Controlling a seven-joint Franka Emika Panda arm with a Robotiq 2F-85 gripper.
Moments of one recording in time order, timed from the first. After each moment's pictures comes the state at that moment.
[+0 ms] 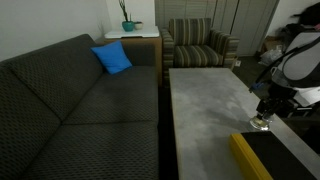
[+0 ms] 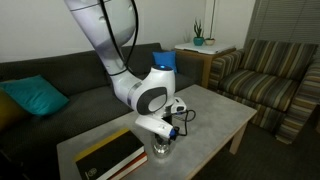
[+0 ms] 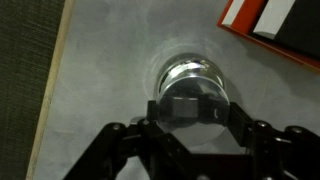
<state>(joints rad) -0.15 1.26 0.06 -1.56 -0.09 2.86 -0.27</state>
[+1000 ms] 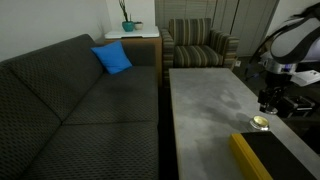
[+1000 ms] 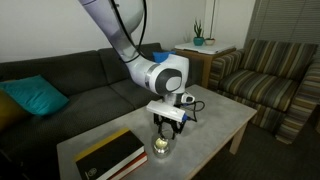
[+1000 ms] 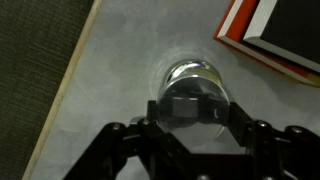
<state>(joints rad) -0.14 1.29 0.06 -1.31 -0.09 2.43 -0.32</state>
